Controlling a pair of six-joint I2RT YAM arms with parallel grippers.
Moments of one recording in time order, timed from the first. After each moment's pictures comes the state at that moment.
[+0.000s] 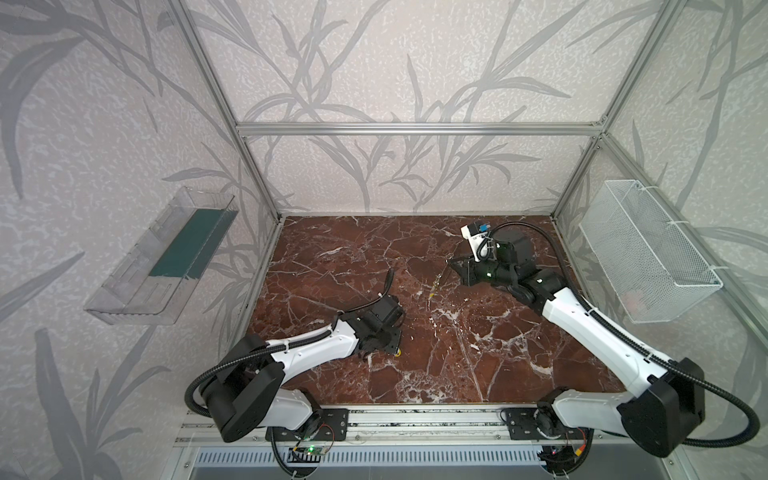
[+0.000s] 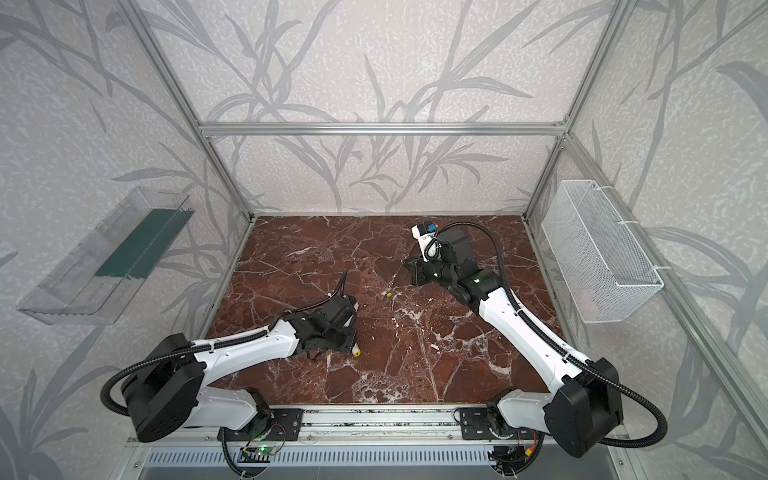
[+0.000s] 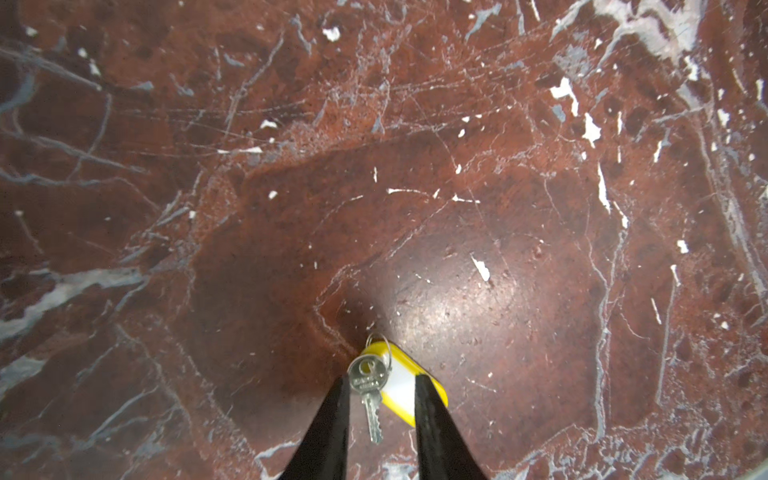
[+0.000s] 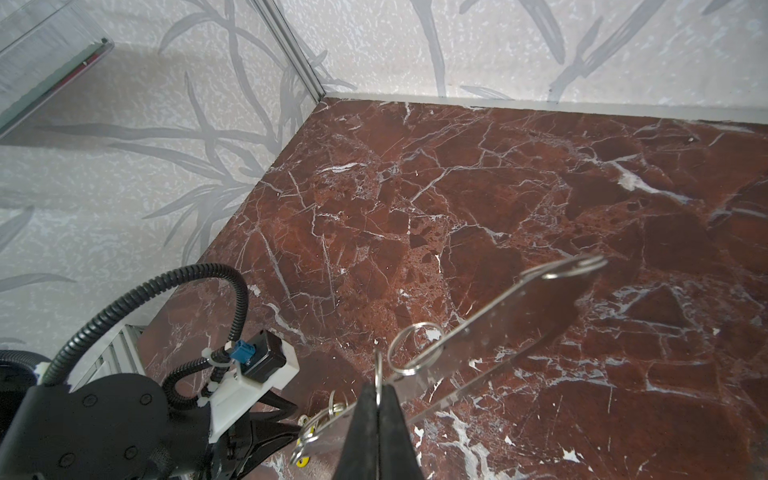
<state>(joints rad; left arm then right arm) -0.79 1.40 0.69 -0.43 -0.03 -0.50 0.49 1.29 1.09 -0.33 -0.33 0.28</state>
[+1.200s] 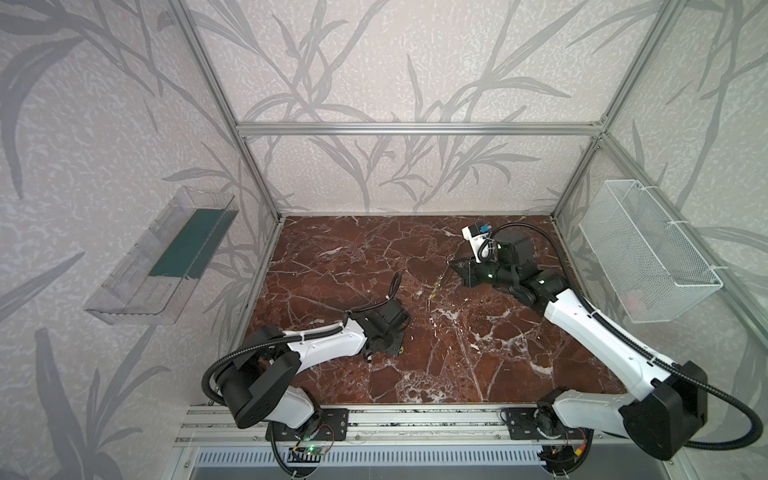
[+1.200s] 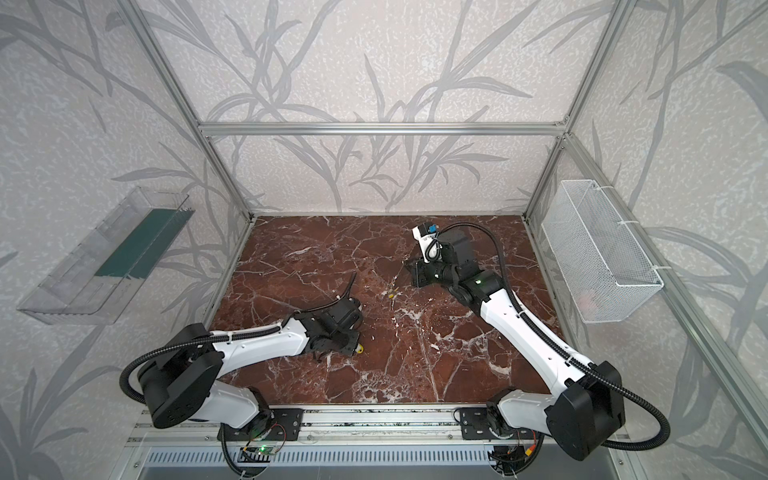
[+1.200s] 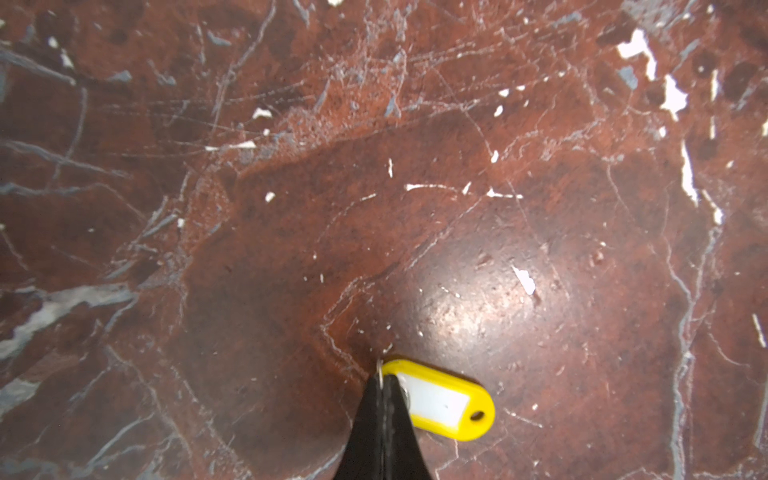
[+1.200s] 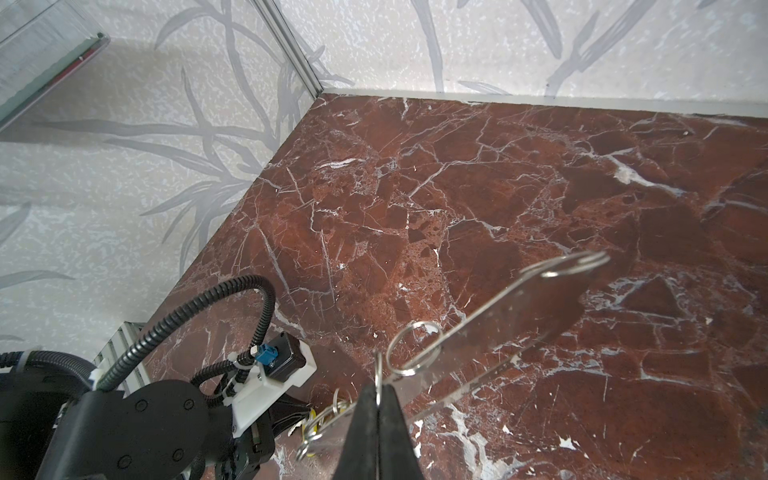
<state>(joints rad) -0.81 1.47 0.70 -0.42 -0.09 -0.47 0.50 1.27 1.09 -0.35 -0.32 0.28</state>
